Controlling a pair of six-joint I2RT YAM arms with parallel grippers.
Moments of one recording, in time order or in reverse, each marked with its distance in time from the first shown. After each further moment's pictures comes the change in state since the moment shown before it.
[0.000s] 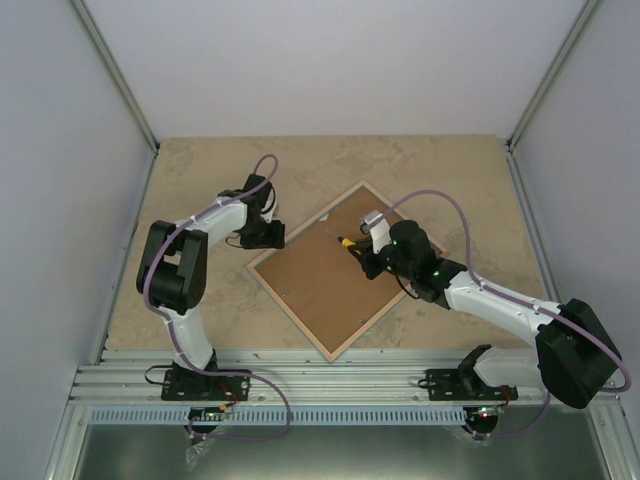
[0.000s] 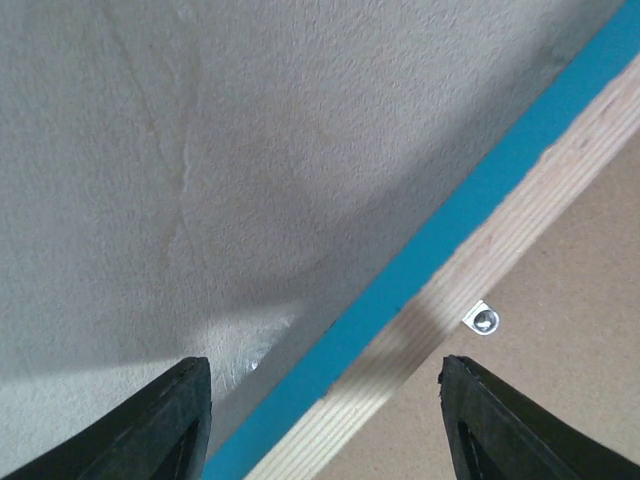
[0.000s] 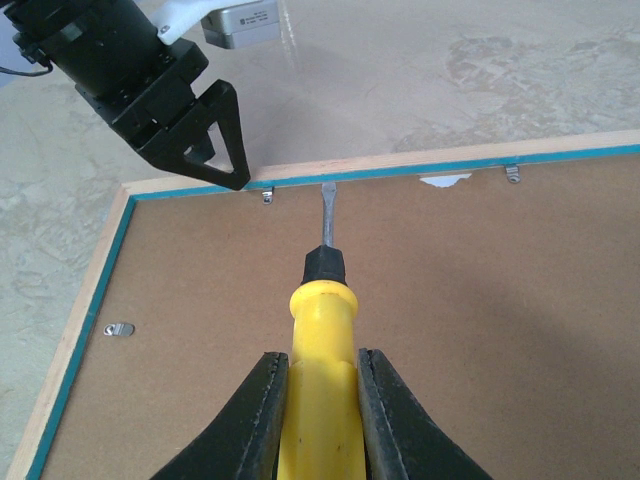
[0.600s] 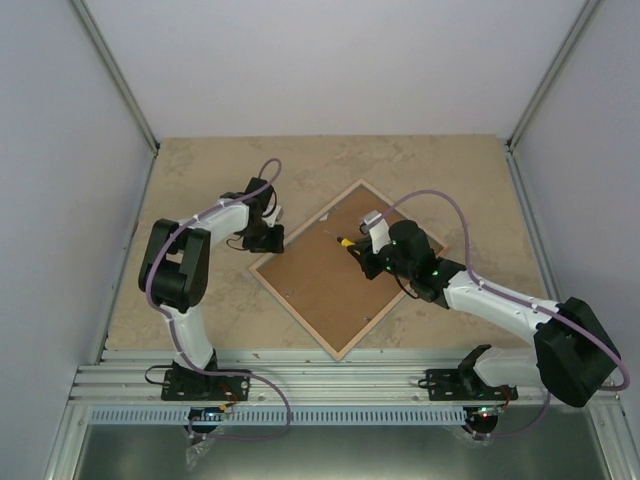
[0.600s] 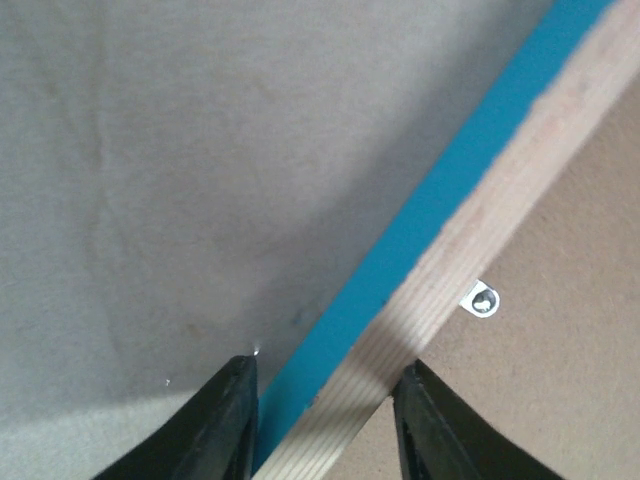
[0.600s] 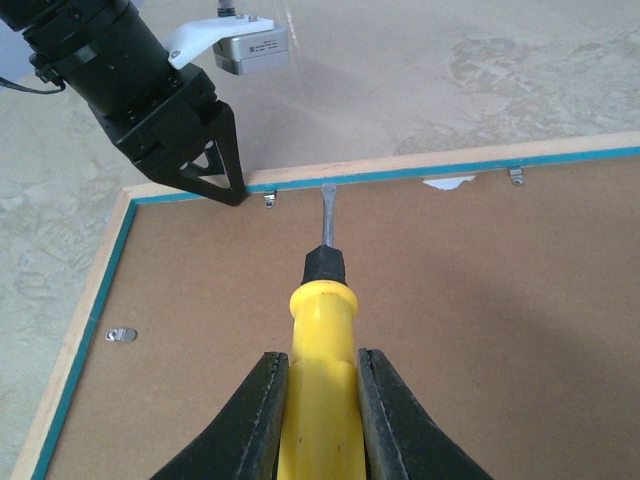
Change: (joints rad) left arm -0.002 0.031 -0.010 0.001 0.043 0.045; right arm 0.000 0.007 0.000 0.007 -0.006 -0.001
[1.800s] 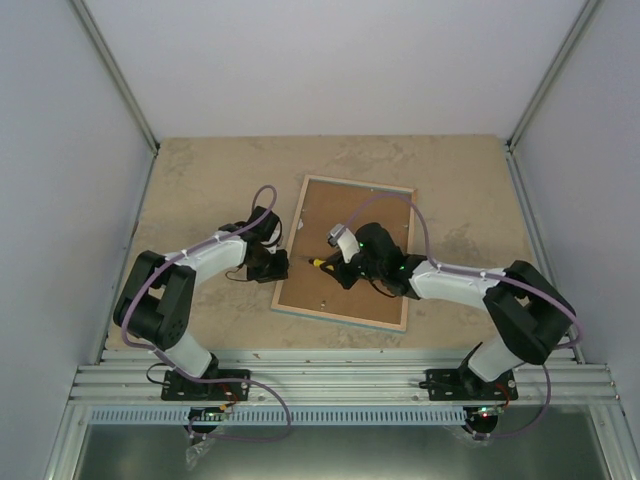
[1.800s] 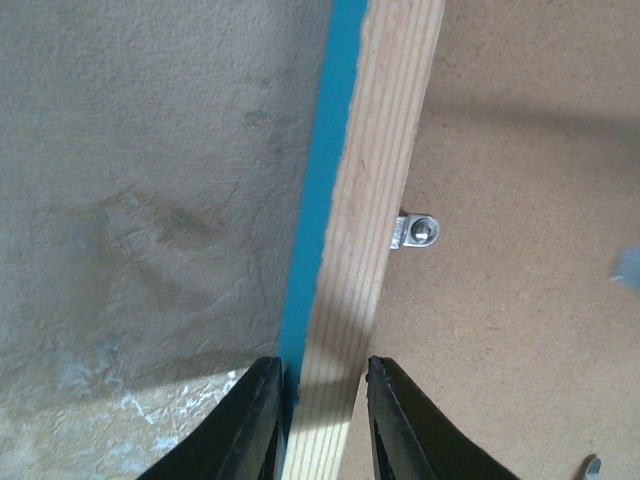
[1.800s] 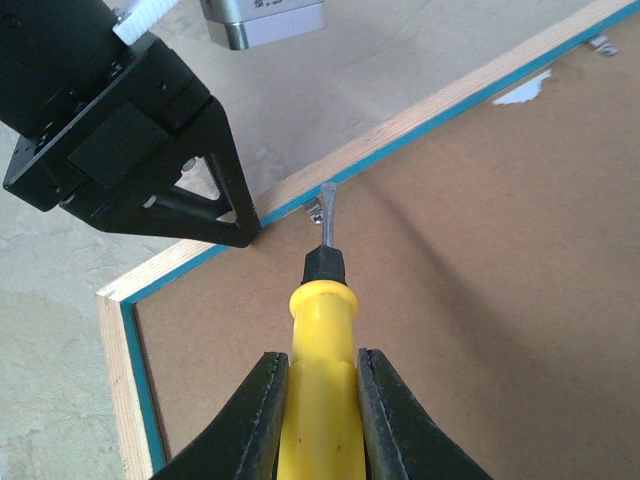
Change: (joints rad) left arm -0.128 -0.273 -0.330 0.109 0.048 -0.294; right arm 0.099 0.289 0.103 0.064 -0.141 0.003
